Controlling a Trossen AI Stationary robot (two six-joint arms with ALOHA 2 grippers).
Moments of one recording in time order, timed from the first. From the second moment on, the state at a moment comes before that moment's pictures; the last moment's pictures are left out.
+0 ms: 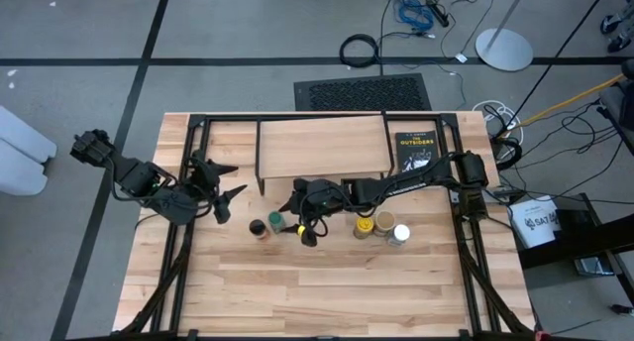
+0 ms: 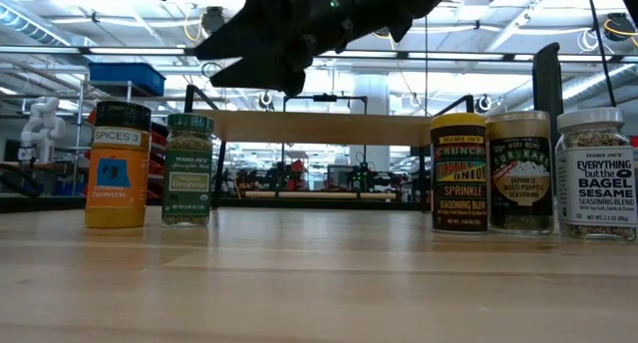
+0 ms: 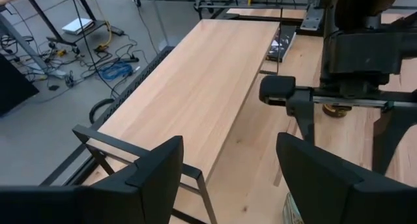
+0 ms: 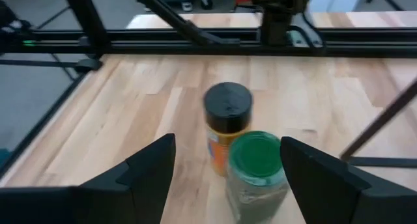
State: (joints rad) left arm -0.55 0.84 0.99 -0.91 -0.92 -0.54; right arm 0.07 1.96 1.37 0.16 -0.11 0.06
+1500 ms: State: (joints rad) left arm -0.55 0.85 0.99 -0.89 -0.91 -0.52; right arm 0.08 2.23 1.68 0.00 -0.04 -0.10
